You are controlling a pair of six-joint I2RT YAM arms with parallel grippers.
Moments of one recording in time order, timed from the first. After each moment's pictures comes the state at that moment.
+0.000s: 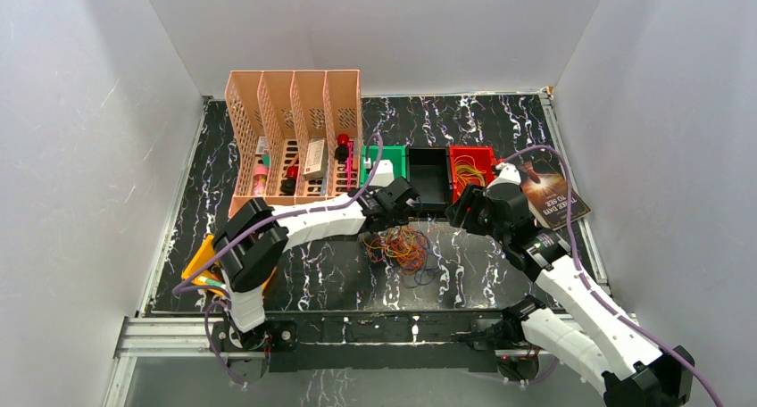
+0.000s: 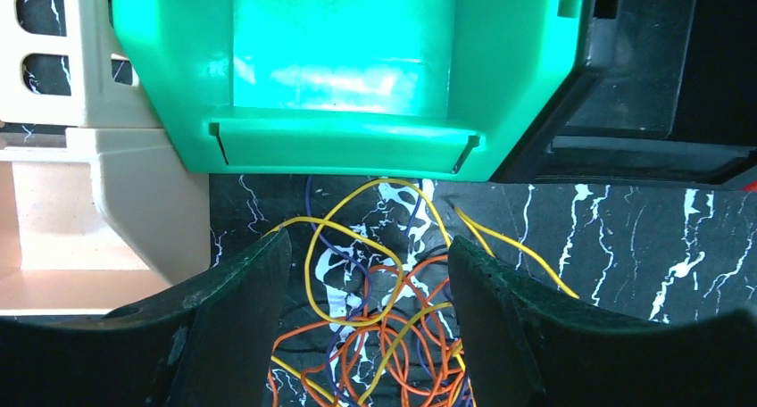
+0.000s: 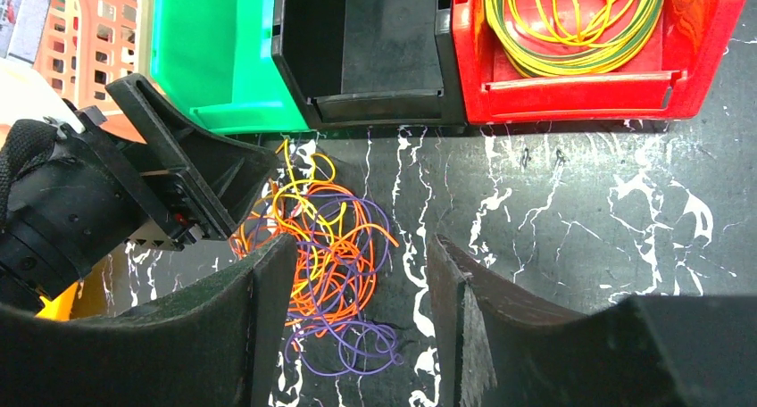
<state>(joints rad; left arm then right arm) -0.98 1.83 1.24 -0.47 -0.53 -0.90 0.53 0.78 0.66 -0.46 0.12 0.63</state>
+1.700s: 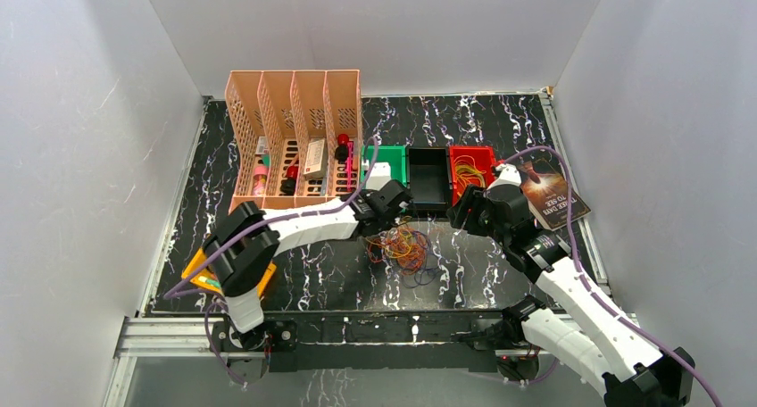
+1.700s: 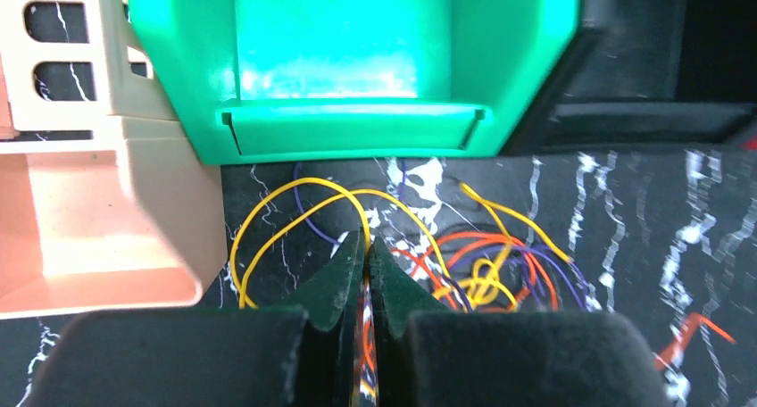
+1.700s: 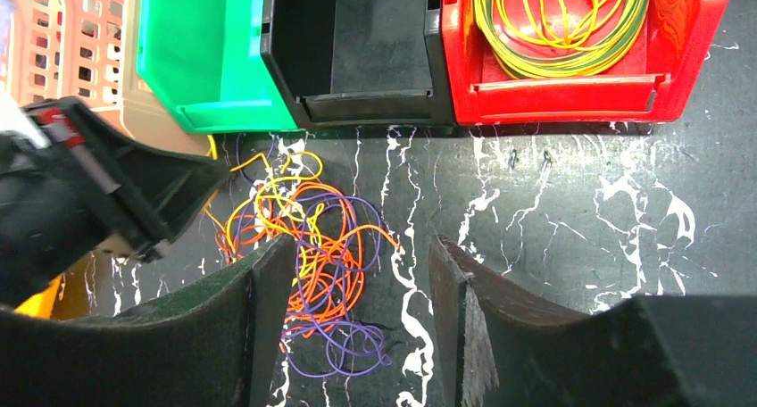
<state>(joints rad) -0.97 1.80 1.19 -0.41 -0.51 -0.84 0.53 0.77 0.64 -0.46 0.13 0.60</state>
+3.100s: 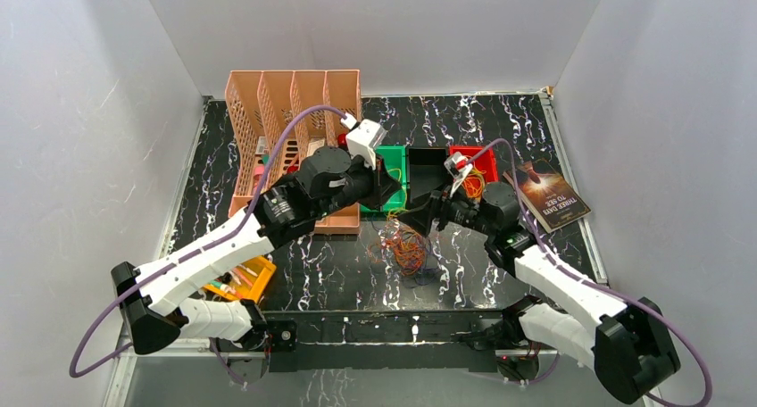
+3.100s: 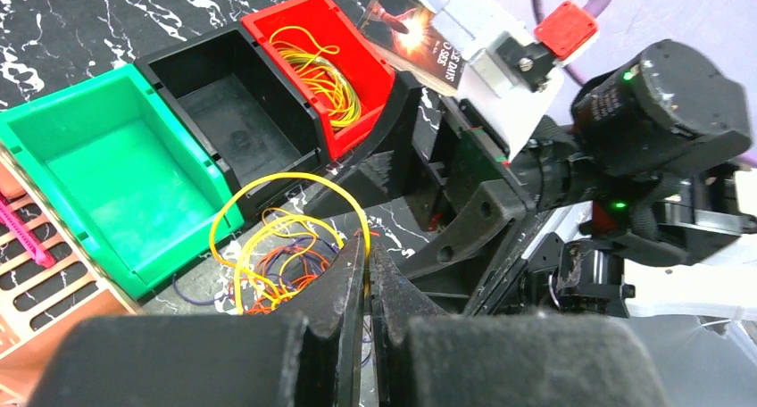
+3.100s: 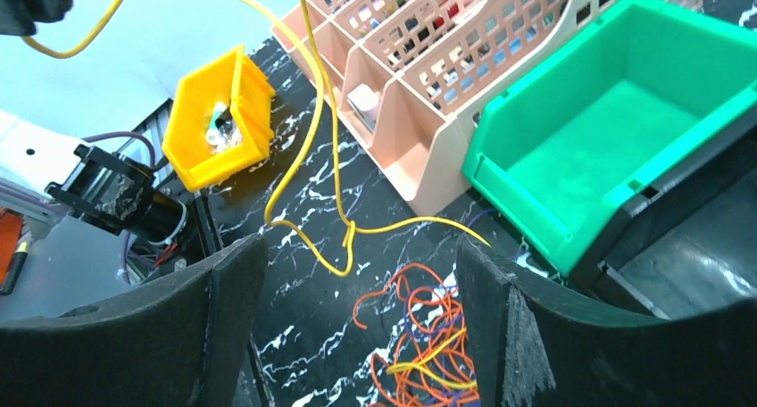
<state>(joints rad) -0.97 1.23 1.24 -0.33 -0.07 -0.39 0.54 0.96 0.47 0.37 -0.57 0.38</state>
